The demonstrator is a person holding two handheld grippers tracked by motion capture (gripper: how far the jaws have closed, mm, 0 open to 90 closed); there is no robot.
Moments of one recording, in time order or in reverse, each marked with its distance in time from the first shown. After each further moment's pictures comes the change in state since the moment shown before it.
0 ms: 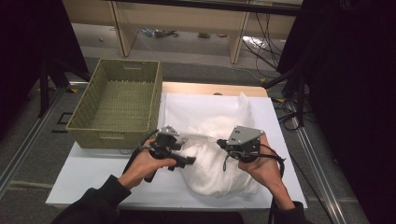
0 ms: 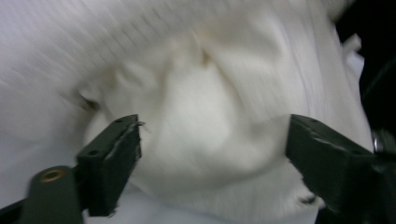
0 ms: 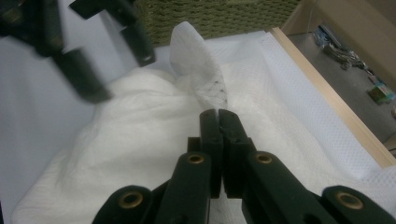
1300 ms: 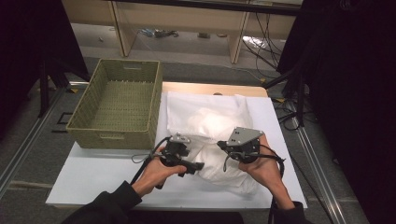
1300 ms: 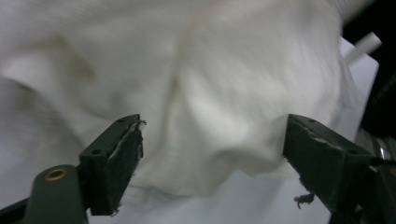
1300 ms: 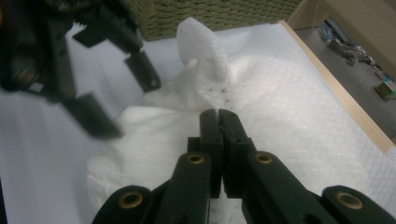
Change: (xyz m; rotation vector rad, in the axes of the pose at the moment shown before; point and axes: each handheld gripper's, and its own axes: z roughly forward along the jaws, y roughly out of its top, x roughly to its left) left arm -0.017 -0.004 0.032 -0.025 0.007 -0.052; right arm 0.000 -0.005 0.003 0.022 0.010 -0.005
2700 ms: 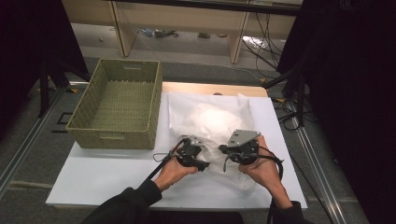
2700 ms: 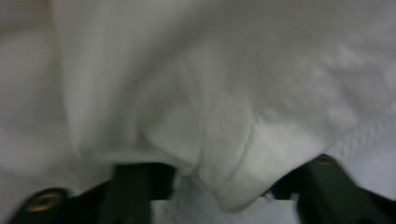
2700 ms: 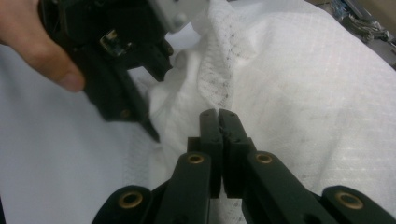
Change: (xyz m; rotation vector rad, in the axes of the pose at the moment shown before) left arm 0.010 0.014 0.053 0.087 0.121 0.150; right arm -0.002 -0.016 0.013 0.066 0.030 0.060
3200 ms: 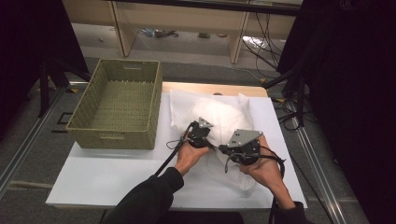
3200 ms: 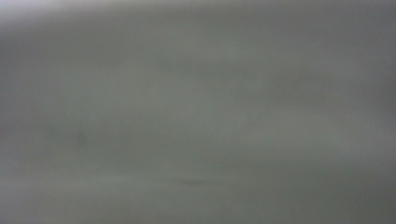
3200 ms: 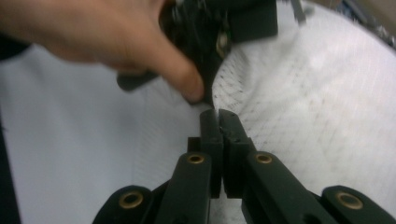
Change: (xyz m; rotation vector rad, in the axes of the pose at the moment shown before) left arm 0.023 0.041 0.033 -0.168 0.068 -0.176; right arm 0.001 0.003 -0.007 -0.017 0.017 -0.029
